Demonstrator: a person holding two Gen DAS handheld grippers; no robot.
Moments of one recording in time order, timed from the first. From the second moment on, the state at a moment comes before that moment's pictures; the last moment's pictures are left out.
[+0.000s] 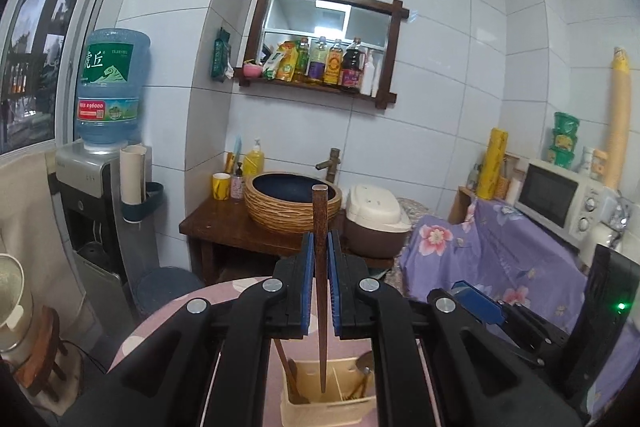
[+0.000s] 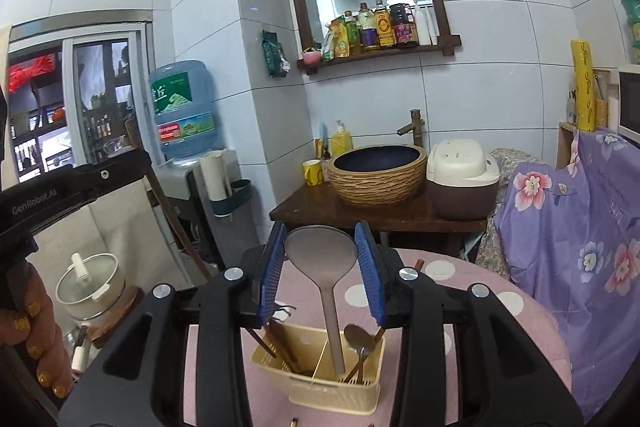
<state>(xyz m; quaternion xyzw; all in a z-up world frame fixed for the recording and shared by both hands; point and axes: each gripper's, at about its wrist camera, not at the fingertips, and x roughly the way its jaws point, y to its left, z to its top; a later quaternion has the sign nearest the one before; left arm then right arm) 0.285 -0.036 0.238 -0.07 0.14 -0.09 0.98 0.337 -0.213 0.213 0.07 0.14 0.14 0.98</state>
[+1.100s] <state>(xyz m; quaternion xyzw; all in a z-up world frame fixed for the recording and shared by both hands) 0.256 -0.018 0.090 -0.06 0.23 -0.08 0.97 0.306 -0.209 0.077 0.04 0.21 0.06 0.97</state>
